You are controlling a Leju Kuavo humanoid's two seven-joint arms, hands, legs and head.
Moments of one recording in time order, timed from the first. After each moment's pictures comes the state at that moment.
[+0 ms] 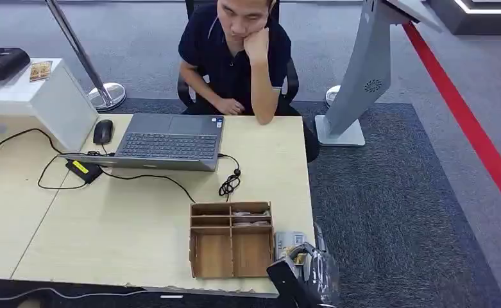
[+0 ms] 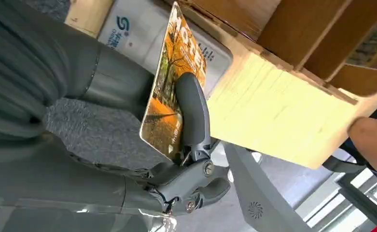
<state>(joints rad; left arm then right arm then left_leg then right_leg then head) -0.09 -0.02 -0.19 -0.25 -1.27 0.25 0.28 0.11 -0.07 0.68 -1.43 0.80 -0.70 0.25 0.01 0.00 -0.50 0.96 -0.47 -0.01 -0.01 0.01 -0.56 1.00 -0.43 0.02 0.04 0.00</state>
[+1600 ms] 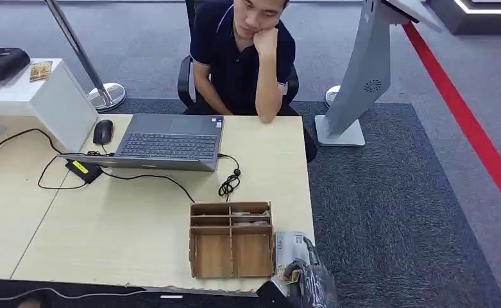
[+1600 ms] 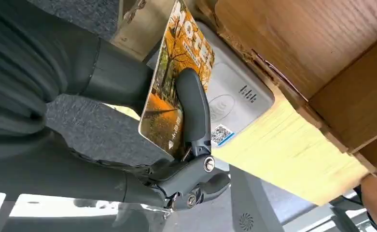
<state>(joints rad) -0.09 -0.04 -0.06 -0.24 -1.21 0.24 0.28 0.04 -0.22 0.90 -1.41 0.82 -0.70 0.42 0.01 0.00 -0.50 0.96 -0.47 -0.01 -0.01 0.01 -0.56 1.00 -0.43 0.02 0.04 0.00</state>
